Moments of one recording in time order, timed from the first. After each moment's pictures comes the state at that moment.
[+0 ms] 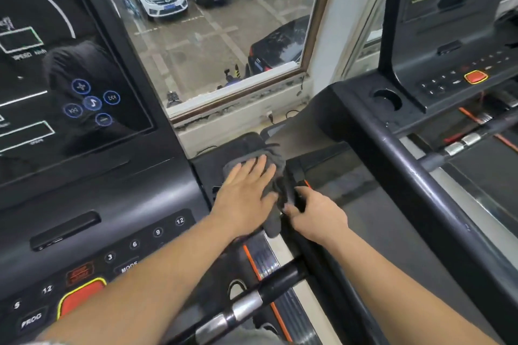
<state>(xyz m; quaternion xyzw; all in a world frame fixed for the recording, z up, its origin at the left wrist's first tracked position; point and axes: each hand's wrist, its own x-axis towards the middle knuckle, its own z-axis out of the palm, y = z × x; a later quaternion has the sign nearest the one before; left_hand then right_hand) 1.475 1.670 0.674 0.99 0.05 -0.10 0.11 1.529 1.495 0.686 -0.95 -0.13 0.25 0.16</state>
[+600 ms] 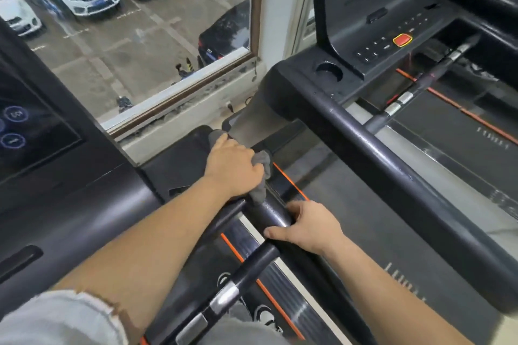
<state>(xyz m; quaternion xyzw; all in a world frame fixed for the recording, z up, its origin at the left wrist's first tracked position) 1.554 1.635 0.674 0.99 -0.04 -0.10 0.01 1.495 1.421 0.665 -0.93 -0.05 0.29 0.21</state>
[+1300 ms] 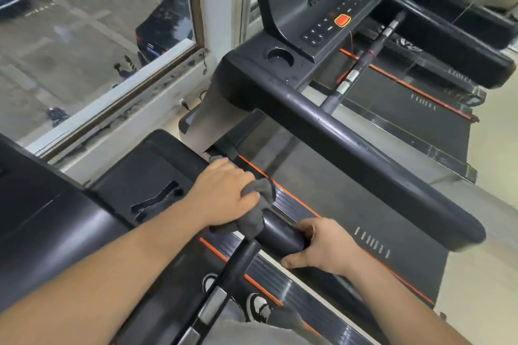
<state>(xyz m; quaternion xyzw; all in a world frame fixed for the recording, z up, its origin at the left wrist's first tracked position) 1.523 1.615 0.658 0.96 -0.26 -0.05 0.10 1.442 1.358 0.675 -0.92 0.04 0.33 0.21</state>
